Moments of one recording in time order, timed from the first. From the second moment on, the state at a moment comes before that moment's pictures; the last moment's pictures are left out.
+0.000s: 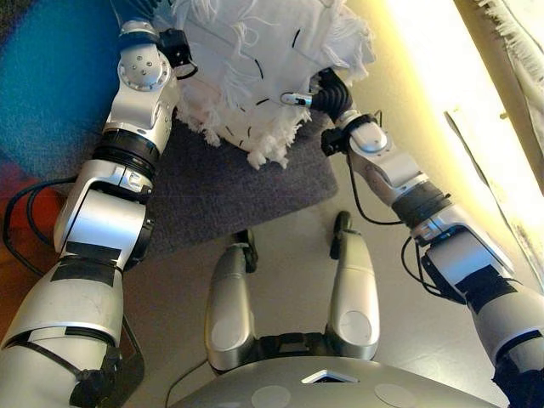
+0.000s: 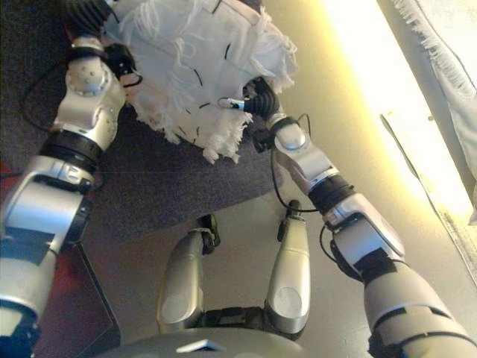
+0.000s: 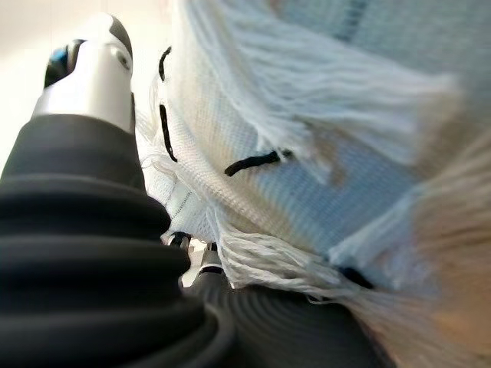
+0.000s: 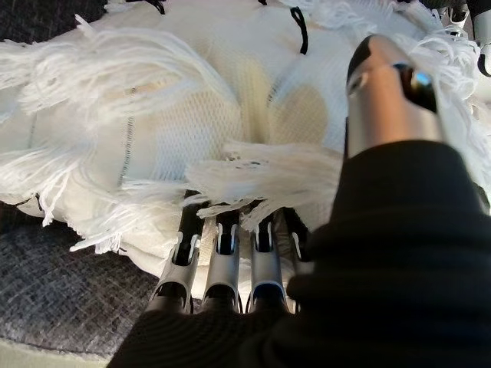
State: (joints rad) left arm -1.16 0.53 -0.39 0.86 -0.57 -0.25 0.46; right arm -0.93 -0.41 0.60 0.55 0.62 0.03 -0.12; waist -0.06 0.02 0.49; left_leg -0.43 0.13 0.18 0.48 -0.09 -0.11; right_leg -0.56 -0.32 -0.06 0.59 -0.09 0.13
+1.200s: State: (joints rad) left arm -0.15 0.37 0.03 0.16 -0.63 -0.20 0.11; right arm -0.09 -0.39 0.16 0.24 0.58 -0.08 -0.07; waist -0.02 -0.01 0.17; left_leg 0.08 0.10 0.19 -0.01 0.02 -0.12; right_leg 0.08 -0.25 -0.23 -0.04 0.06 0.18
